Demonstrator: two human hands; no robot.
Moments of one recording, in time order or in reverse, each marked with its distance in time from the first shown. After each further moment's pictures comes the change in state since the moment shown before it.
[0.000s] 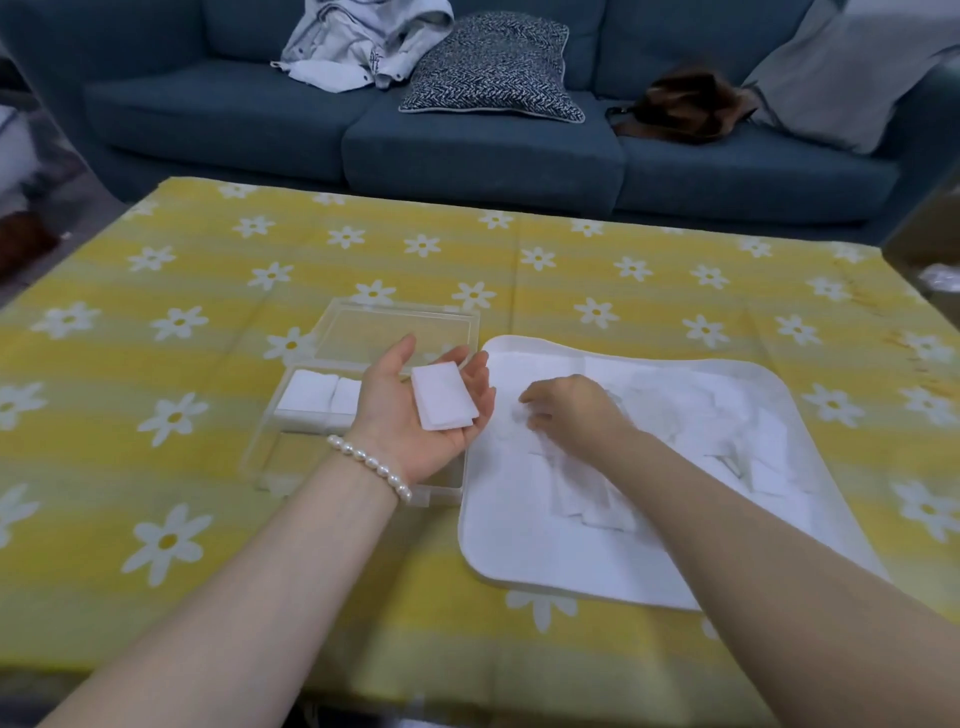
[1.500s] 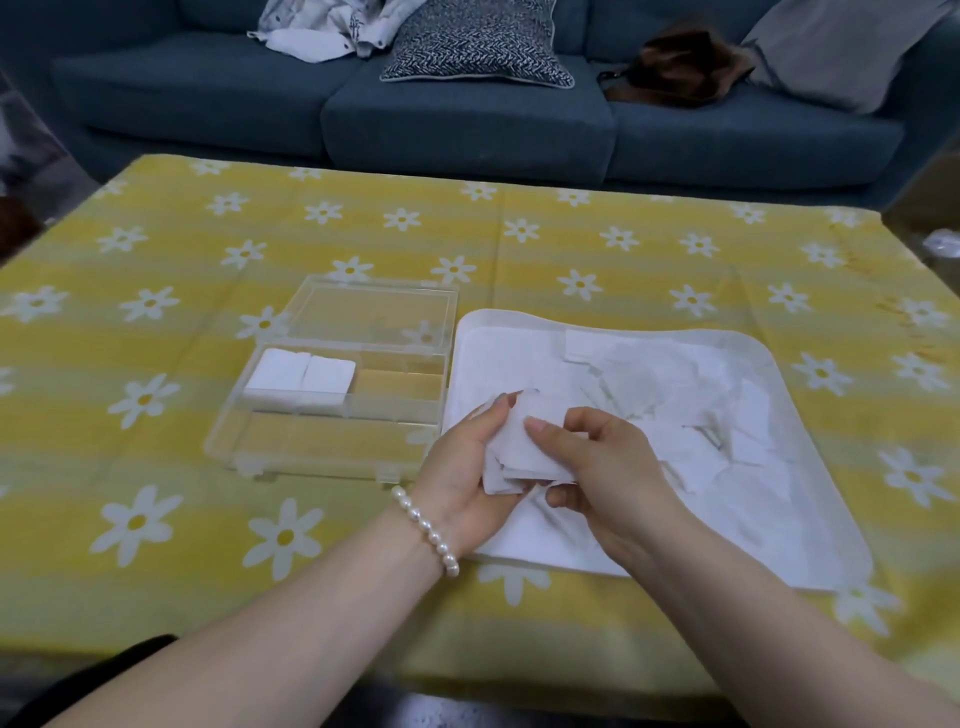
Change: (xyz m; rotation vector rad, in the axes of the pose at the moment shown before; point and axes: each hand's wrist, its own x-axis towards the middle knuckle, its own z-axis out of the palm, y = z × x) left_hand 0.001 -0.090 -0.001 0.212 -0.049 -0.035; right_hand -0.109 -0.035 -0.027 1.474 0.106 0.600
